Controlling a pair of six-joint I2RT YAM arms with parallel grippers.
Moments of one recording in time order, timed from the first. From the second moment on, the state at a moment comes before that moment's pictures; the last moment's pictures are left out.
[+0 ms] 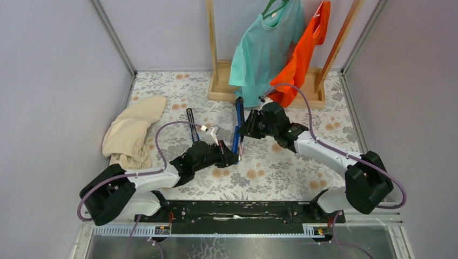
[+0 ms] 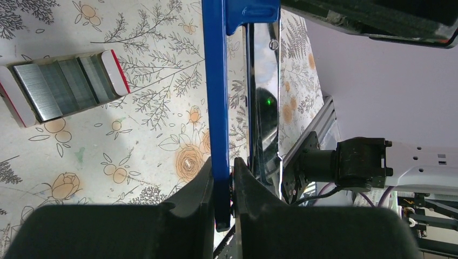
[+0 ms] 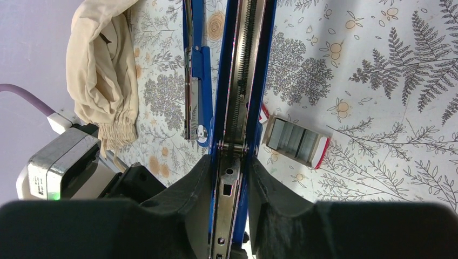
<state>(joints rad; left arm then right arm) -0.83 1.26 0.37 0.57 0.17 -0.92 0.66 1.41 0.92 -0.09 -0.17 0.78</state>
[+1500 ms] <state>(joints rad) -0.68 0.91 0.41 0.02 -0.31 -0.75 0.59 1.68 1.04 -0.49 0.23 0.29</state>
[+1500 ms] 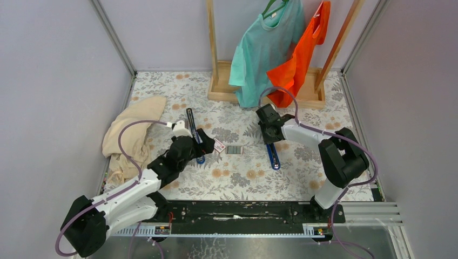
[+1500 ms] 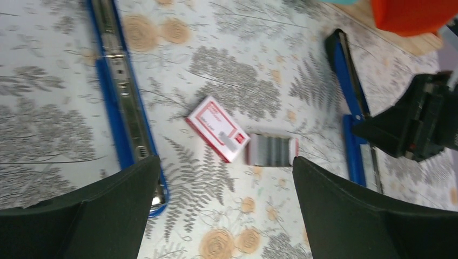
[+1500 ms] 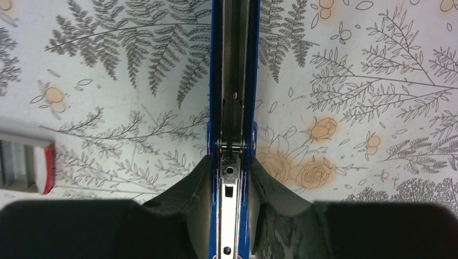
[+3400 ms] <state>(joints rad) -0.57 1.00 0.35 0.04 -0.40 -0.69 0.83 1.96 1.32 -0.36 0.17 0.43</state>
